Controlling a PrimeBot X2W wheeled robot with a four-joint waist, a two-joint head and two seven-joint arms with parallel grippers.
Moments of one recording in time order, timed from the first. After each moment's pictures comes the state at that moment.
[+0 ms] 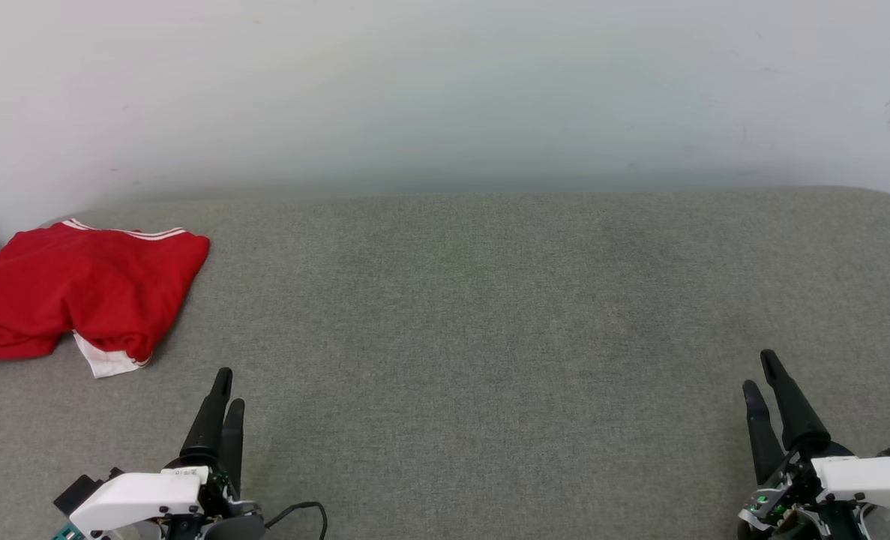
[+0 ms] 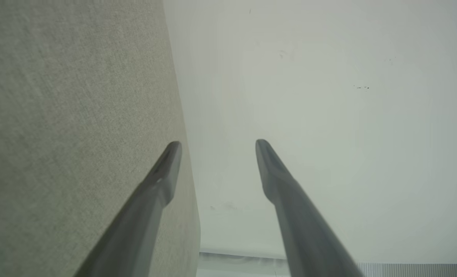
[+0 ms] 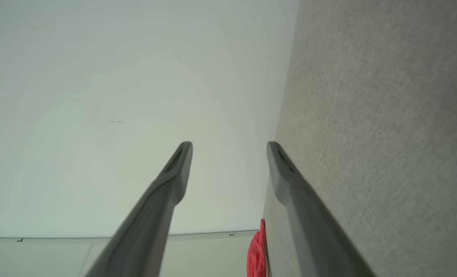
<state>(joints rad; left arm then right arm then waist) -0.06 0.05 0.10 0.27 -1.60 -0.13 0.09 -0.06 -0.05 -0.09 0.26 1.61 0.13 0.09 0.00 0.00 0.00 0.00</state>
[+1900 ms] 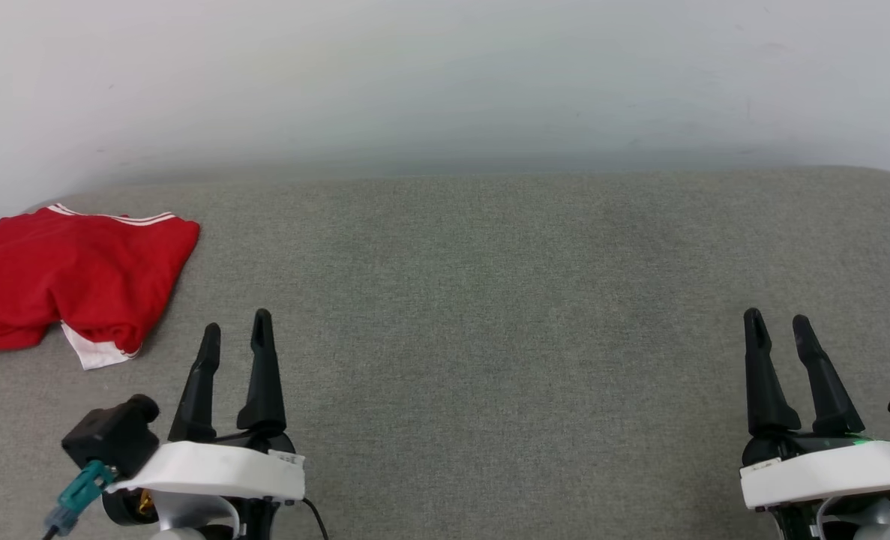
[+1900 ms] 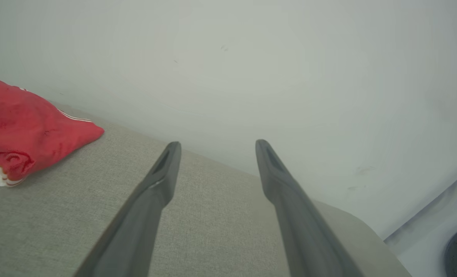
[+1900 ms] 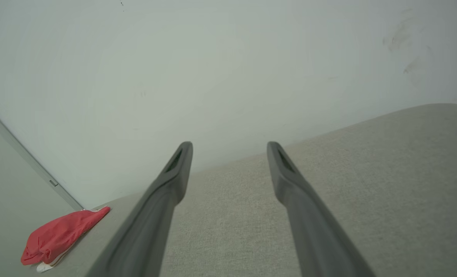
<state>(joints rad) -0.01 0.05 -0.04 -0.09 -0.56 0.00 -0.12 0.01 -0.05 -0.03 -0.05 0.49 0.13 -0.12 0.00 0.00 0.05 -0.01</state>
